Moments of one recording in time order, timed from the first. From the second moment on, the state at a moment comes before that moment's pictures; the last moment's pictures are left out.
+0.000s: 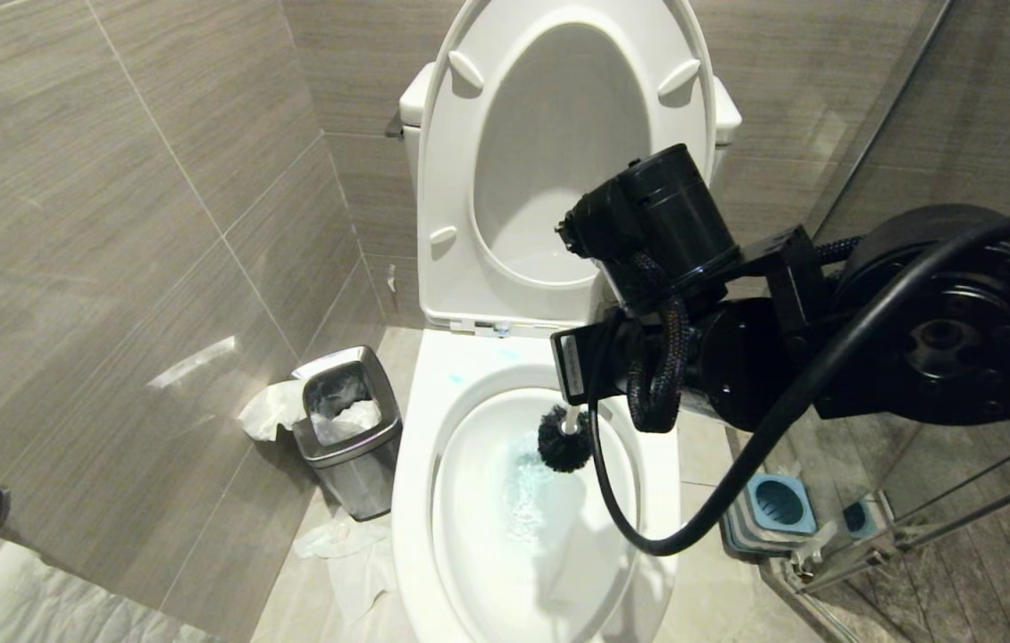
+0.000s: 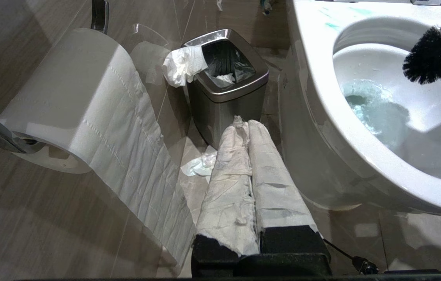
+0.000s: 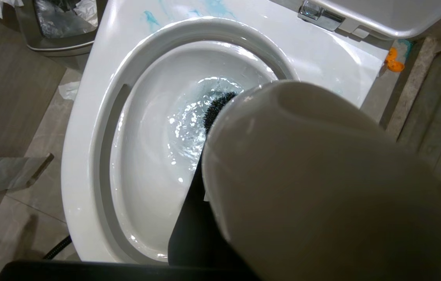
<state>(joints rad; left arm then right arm) 0.00 0.00 0.00 0.00 0.00 0.00 0.87 1.89 -1.63 0.36 -0.59 0.29</state>
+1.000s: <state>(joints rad) 0.00 0.00 0.00 0.00 0.00 0.00 0.83 2.23 -1.95 0.34 -0.71 0.27</state>
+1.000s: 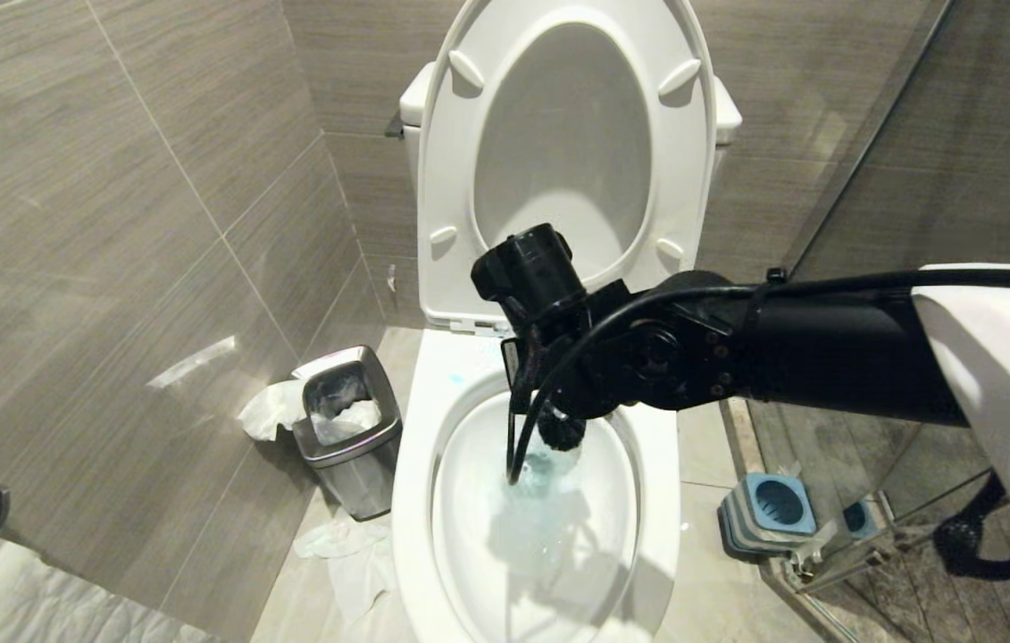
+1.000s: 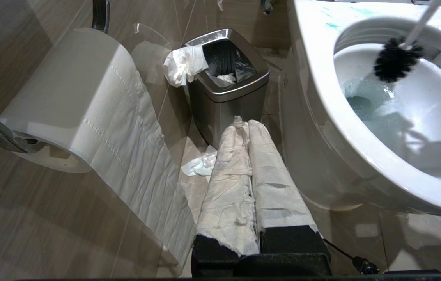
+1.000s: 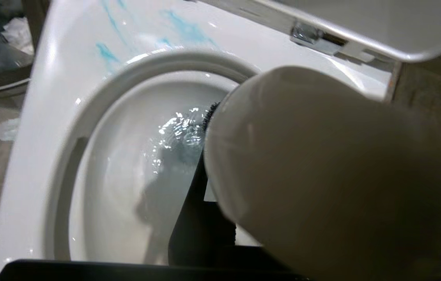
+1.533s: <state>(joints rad) 0.00 0.00 0.00 0.00 0.00 0.00 0.93 2.39 -1.99 0.17 -0.69 0.29</state>
